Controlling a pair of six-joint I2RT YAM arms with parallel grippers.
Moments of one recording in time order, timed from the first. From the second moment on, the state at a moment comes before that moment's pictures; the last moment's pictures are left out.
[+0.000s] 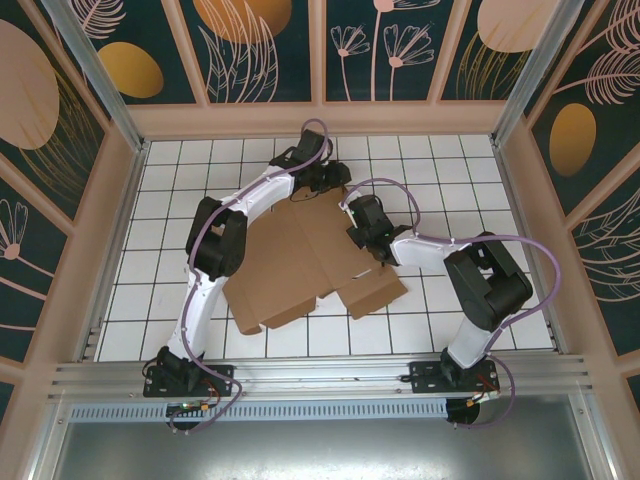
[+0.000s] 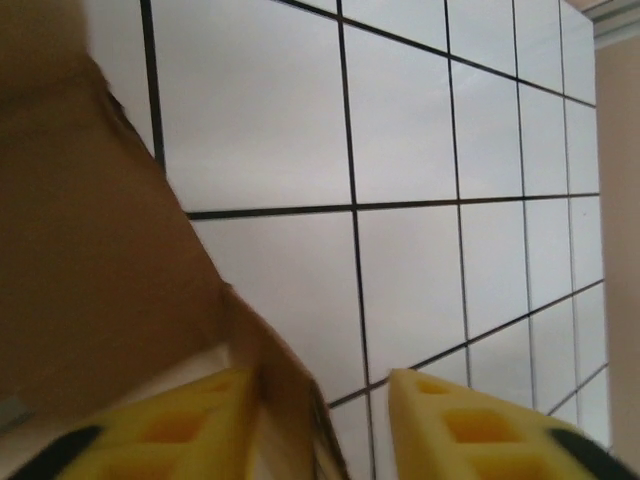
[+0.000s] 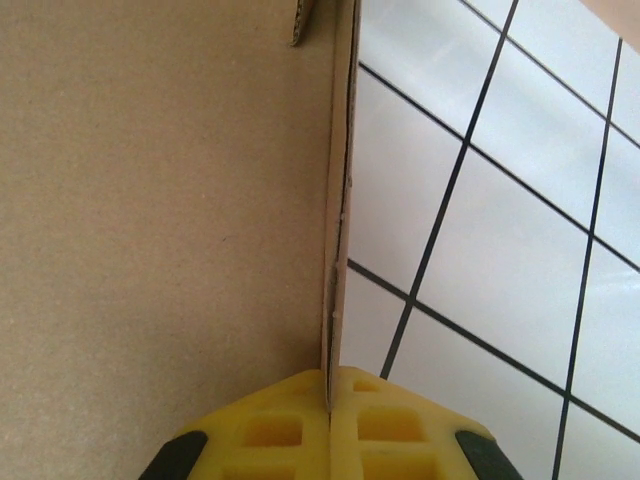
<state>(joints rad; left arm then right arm) -0.55 2.37 2.02 -0.42 0.33 -0.78 0.63 1.70 0.90 0.03 0.37 -0.20</state>
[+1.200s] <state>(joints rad) -0.54 2.10 1.75 -0.34 0.24 -0.70 0.55 1.68 0.90 0.05 0.25 -0.13</state>
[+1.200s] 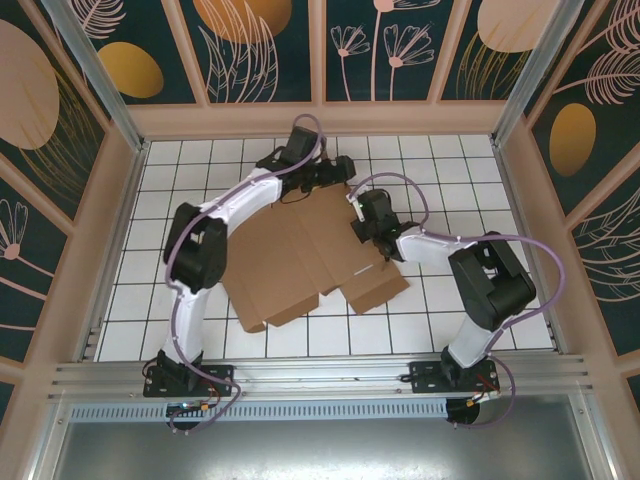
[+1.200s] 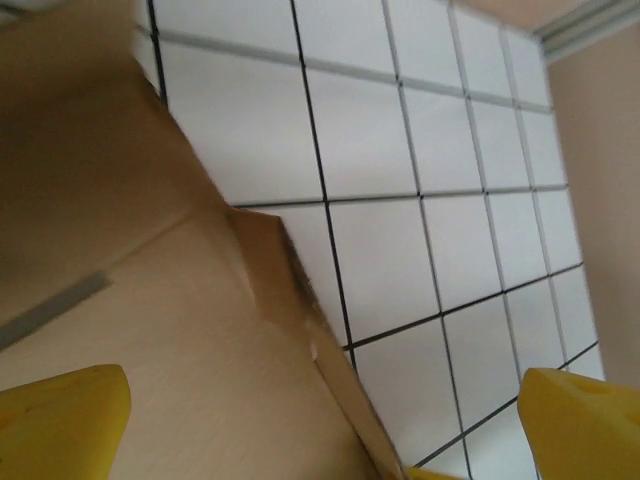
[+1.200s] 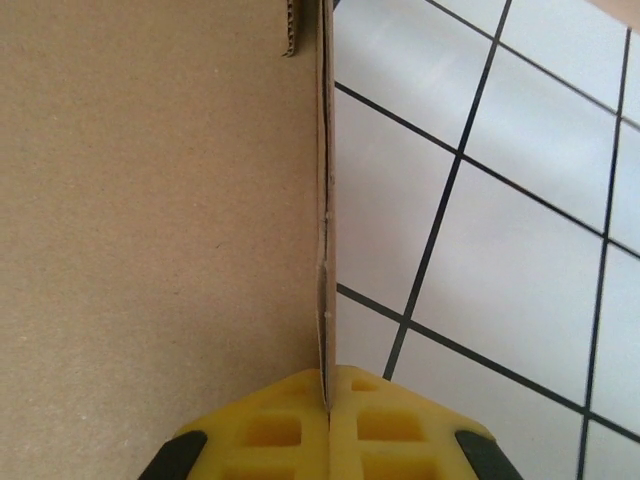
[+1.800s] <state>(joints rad) -0.43 1.79 1.40 -0.08 0.12 -0.52 0.38 1.60 0.89 0.00 0.02 -0.01</state>
